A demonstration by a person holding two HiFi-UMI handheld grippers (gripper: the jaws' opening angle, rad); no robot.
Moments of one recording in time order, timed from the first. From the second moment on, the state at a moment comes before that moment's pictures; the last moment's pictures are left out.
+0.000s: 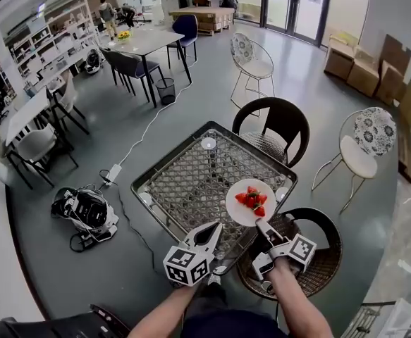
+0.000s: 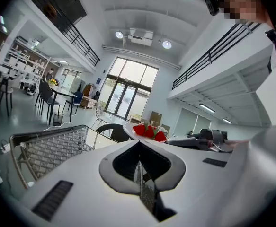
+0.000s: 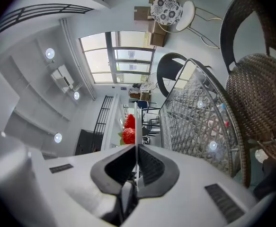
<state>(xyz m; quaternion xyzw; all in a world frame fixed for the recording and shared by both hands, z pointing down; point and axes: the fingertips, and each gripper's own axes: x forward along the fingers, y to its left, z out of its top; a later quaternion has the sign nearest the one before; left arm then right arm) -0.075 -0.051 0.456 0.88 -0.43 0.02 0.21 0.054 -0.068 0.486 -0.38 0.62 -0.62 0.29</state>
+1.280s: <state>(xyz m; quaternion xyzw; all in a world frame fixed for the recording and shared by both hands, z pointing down) -0.095 -0.151 0.517 0.87 -0.41 0.06 0.25 0.030 -0.181 0.575 -0.39 0.62 -0.65 0.22</state>
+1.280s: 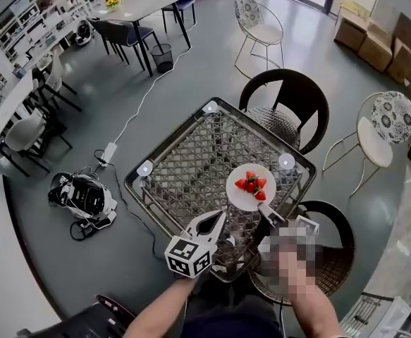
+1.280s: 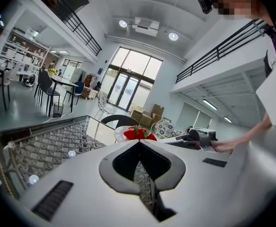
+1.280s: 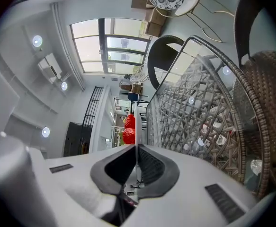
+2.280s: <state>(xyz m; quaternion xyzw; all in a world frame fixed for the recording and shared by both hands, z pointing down) -0.066 -0.155 0.571 0.86 -0.41 0.10 0.28 0.028 -0.204 0.672 -0.37 0.60 -0.69 0.14</state>
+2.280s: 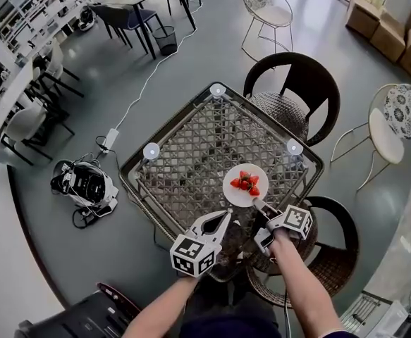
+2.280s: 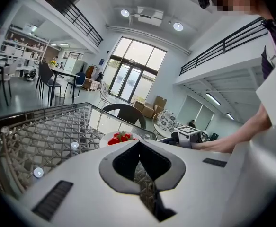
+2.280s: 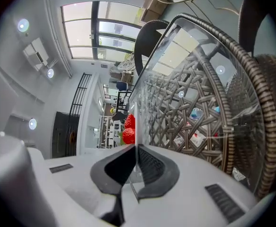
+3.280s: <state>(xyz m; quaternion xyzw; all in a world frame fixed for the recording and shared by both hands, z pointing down) -0.061 -0.148 0.586 0.86 -0.39 0.11 0.30 0.021 -0.205 0.709 -0.40 0.60 -0.69 0.07</state>
